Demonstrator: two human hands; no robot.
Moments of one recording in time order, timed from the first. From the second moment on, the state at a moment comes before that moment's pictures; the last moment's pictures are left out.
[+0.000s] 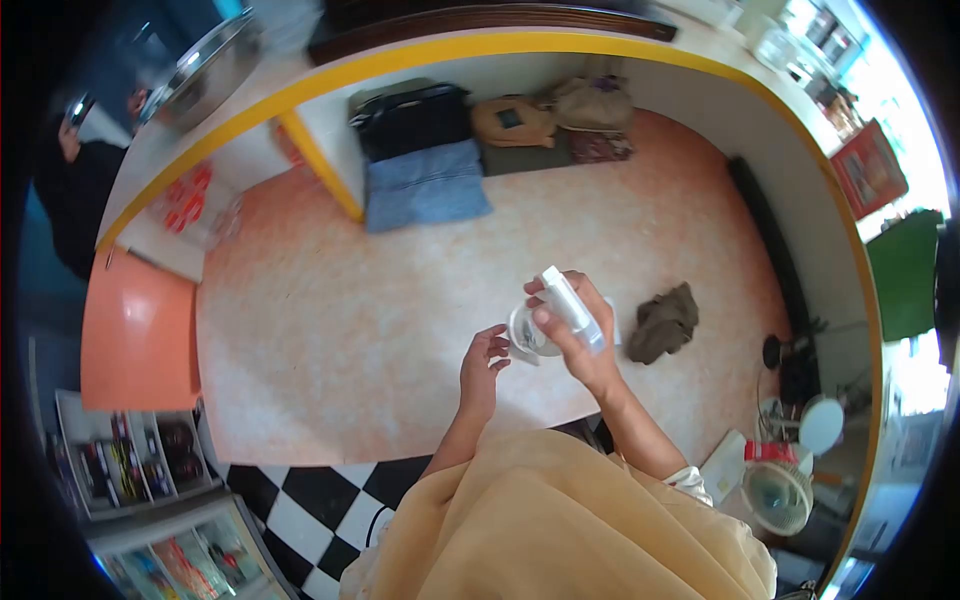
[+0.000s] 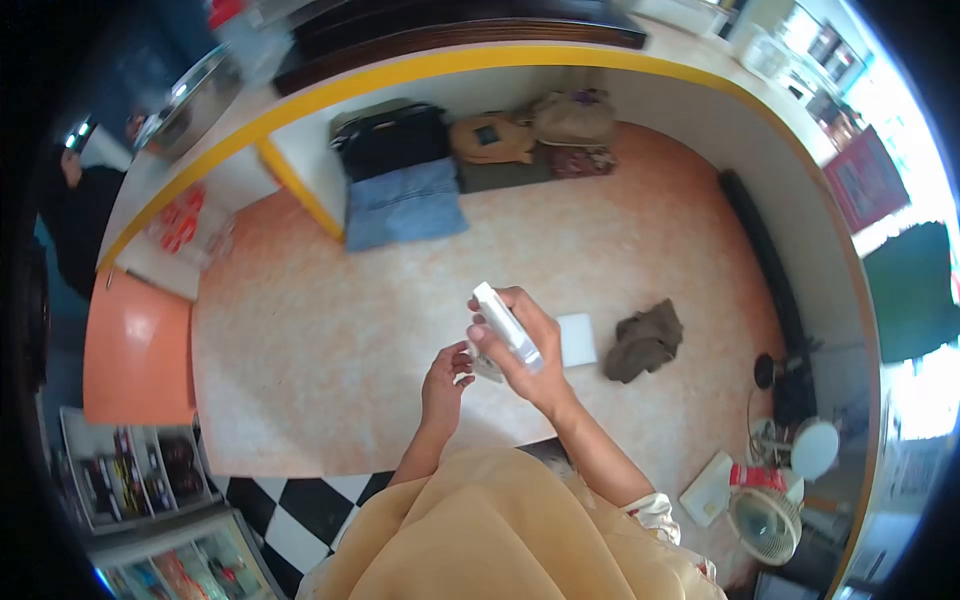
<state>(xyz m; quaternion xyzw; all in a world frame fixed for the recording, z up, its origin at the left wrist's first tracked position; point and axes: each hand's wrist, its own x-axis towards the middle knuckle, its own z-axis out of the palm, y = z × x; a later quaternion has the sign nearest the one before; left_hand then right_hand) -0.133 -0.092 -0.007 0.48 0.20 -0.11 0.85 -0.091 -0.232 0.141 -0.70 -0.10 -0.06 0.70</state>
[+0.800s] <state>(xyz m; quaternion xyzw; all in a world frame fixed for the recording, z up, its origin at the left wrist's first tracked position) -0.135 -0.282 -0.060 0.83 -0.27 0.04 0.48 -0.244 -0.450 0.095 -0.67 0.33 -0.32 0.58</state>
